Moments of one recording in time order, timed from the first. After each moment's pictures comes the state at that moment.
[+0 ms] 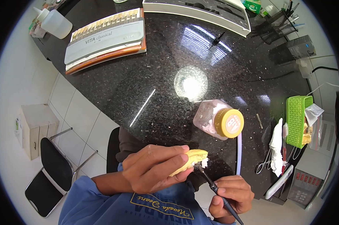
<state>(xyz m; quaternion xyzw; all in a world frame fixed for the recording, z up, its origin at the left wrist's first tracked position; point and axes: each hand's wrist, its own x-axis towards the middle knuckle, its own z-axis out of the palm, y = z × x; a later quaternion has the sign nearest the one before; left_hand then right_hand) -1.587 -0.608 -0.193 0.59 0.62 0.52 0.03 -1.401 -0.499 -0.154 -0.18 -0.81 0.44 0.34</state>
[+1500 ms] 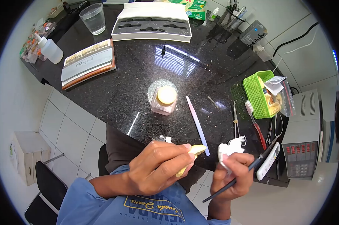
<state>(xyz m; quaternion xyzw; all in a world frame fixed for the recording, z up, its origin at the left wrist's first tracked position) -1.540 -0.581 -0.155 0.64 0.54 0.55 -0.02 -1.363 -0.500 -0.129 -0.30 -0.84 0.16 0.42</state>
